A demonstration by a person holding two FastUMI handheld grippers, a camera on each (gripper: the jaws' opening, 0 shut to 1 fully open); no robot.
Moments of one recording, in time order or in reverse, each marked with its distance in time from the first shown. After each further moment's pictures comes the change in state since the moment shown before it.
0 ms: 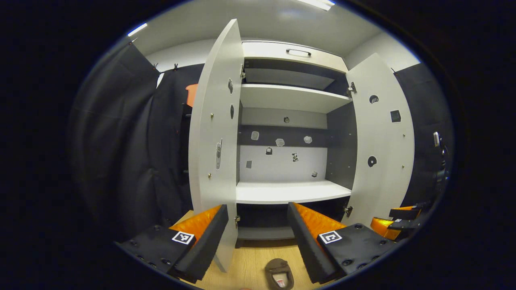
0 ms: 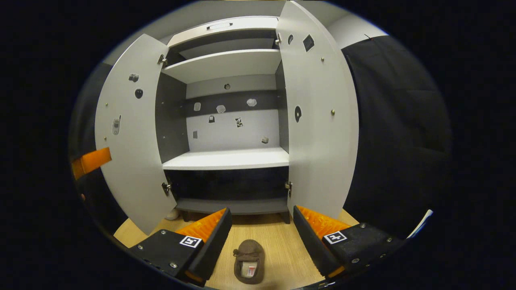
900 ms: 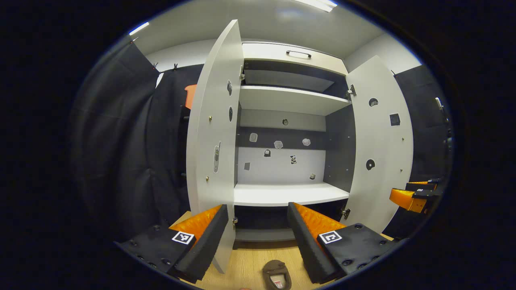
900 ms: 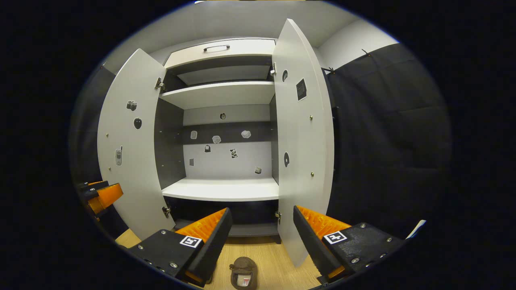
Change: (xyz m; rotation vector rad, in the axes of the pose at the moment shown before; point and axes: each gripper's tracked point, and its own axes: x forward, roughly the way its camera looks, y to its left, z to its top) left arm 0.002 -0.003 0.006 -0.005 -0.011 -0.014; right arm -0.040 -0.012 0.117 -0.003 -0.198 -0.037
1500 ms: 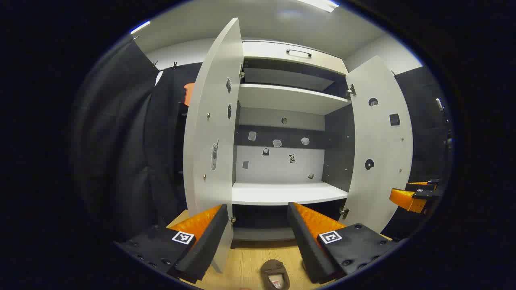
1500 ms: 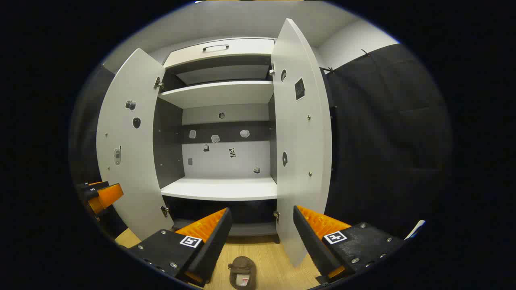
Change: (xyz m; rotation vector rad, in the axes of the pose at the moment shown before) left arm 0.003 -0.002 -0.002 -0.009 0.007 -0.010; right arm -0.001 -0.004 0.000 -0.005 0.001 -0.011
